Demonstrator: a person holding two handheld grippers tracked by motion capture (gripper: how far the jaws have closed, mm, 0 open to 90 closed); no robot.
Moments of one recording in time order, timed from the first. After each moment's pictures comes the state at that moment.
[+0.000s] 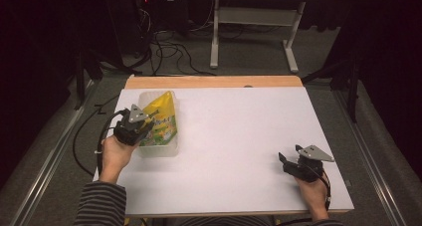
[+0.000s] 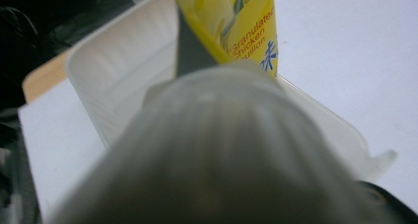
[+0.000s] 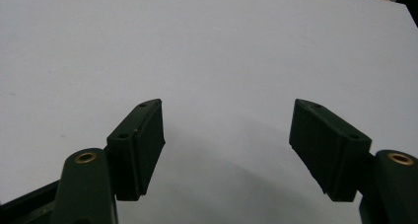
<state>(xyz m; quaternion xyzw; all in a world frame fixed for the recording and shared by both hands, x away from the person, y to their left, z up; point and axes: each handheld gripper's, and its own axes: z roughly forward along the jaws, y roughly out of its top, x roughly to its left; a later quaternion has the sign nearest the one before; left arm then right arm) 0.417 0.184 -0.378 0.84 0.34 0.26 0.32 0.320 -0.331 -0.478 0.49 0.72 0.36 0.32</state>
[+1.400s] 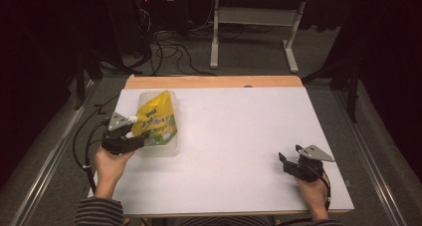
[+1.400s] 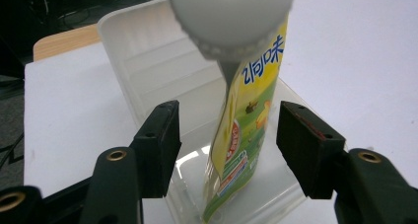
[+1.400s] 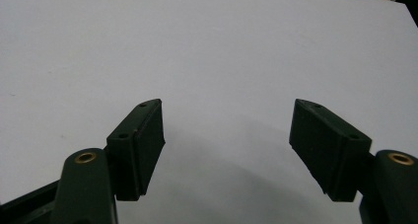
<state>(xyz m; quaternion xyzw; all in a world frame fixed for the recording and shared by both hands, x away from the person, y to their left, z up) 0.386 0.215 -0.384 0.77 0.44 0.23 0.40 0.319 -0.331 -0.478 0.50 0.72 0.37 0.32</state>
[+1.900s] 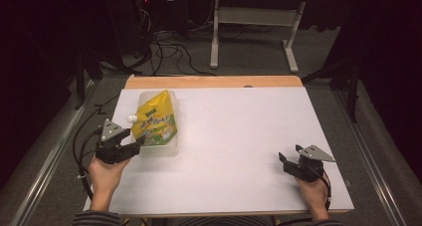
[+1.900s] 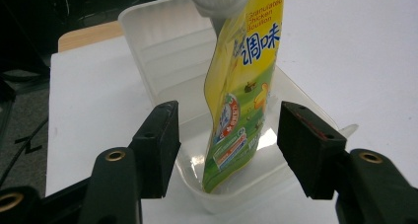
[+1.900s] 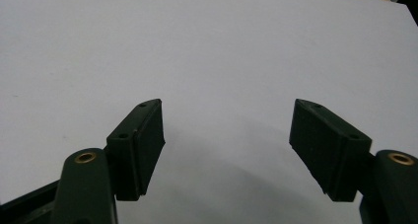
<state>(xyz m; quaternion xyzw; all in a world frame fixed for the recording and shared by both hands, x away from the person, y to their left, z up) 0.359 0.223 -0.383 0.76 0.46 0.25 0.40 0.319 -0.332 -0.478 0.50 0.72 0.37 0.32</state>
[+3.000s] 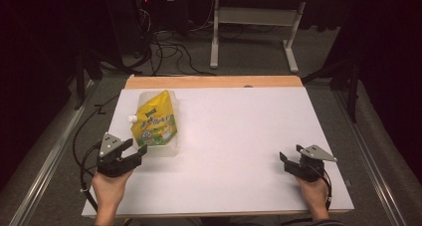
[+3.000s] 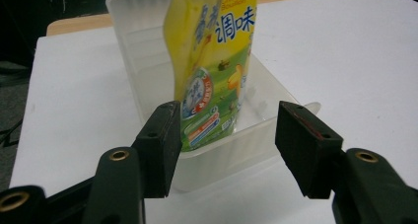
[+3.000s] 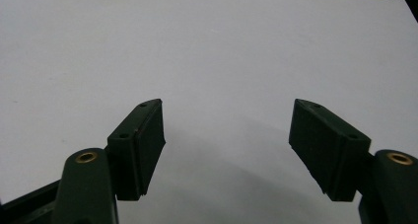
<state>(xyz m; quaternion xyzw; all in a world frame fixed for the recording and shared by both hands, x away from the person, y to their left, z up) 0.331 0.214 -0.396 0.74 0.47 0.24 0.43 0.319 -0.334 -0.477 0.51 0.71 0.37 0.31</state>
